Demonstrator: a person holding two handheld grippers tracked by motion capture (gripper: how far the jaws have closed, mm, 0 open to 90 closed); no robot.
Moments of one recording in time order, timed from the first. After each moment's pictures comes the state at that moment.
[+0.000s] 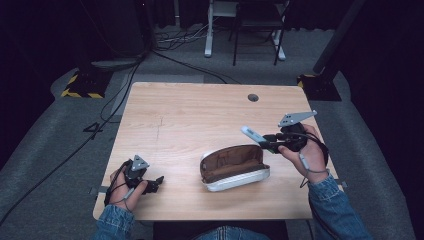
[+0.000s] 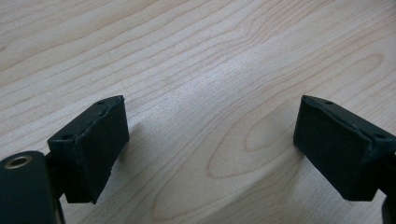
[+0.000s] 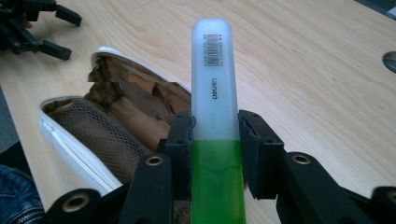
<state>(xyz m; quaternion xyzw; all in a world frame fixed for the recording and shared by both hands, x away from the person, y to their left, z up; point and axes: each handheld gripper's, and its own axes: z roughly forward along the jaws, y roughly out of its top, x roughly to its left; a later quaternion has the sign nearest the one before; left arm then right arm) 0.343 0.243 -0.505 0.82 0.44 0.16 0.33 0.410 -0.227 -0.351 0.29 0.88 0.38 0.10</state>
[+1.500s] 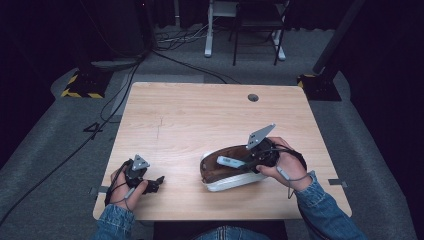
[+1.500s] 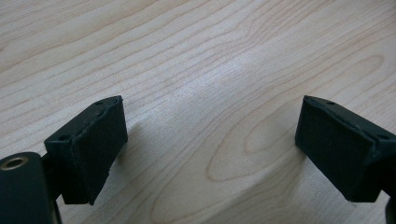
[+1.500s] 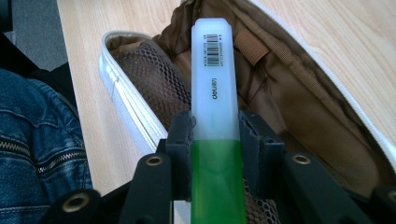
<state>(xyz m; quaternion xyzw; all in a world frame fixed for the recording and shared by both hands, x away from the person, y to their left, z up) 0.344 0.242 -0.505 0.82 0.44 0.17 0.33 0.395 -0.163 -0.381 0.15 0.95 0.29 0.02</state>
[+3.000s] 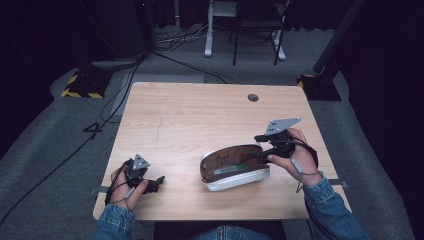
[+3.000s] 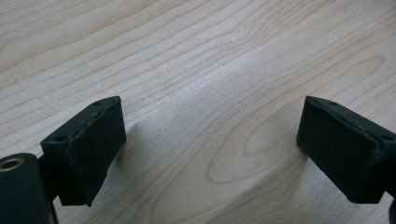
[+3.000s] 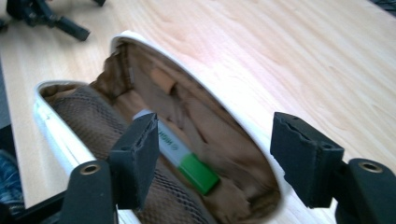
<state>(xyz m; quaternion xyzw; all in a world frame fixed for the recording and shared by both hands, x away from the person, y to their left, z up) 0.346 0.241 -0.505 0.82 0.44 0.16 0.33 0.412 -0.204 -0.374 0.22 0.89 0.38 0.10</state>
